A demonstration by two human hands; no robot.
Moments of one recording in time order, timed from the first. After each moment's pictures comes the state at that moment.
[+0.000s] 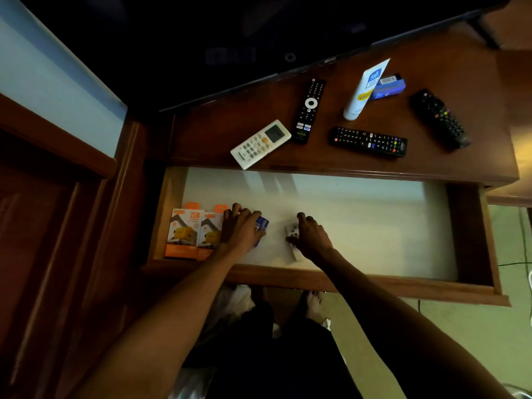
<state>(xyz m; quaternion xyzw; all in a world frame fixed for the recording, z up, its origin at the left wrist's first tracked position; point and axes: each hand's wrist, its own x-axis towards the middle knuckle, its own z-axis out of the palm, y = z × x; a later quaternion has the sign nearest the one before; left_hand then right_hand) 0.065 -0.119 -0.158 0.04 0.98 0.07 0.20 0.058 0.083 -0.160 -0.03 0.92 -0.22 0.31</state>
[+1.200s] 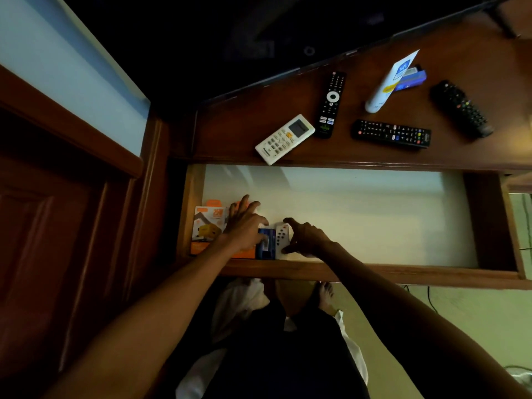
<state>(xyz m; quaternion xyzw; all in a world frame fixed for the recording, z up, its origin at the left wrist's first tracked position) 0.067 -0.181 -0.133 0.11 0.94 0.12 0.30 0.065 0.017 -0.158 -0.08 0.87 -0.22 0.44</state>
